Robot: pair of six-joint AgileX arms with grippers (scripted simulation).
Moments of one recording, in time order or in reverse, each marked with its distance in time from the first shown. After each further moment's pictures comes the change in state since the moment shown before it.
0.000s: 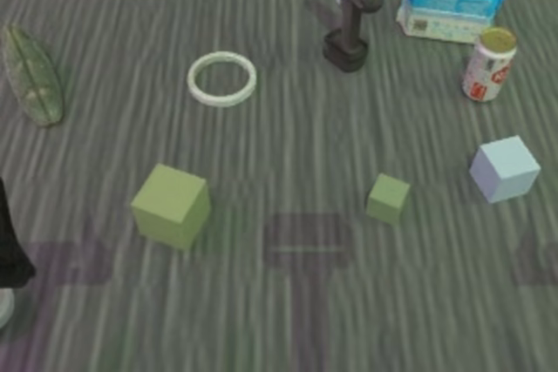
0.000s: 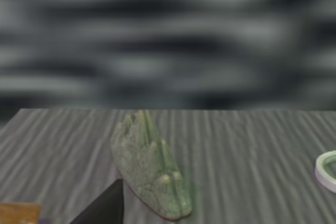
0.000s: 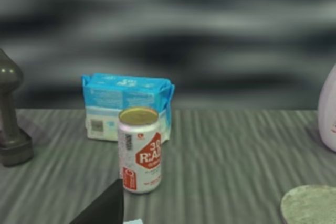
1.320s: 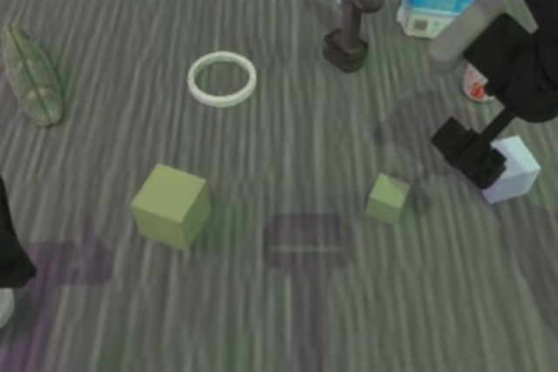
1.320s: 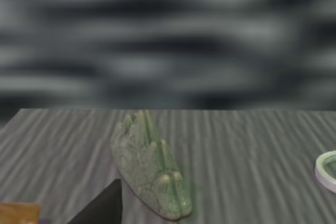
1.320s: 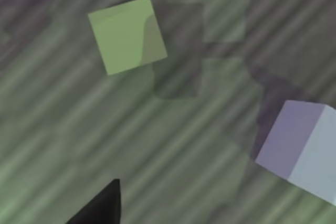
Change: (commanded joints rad) left arm 0.000 0.000 0.000 0.000 0.000 0.000; right arm 0.385 1.612 1.299 -0.882 -0.002 -0.422
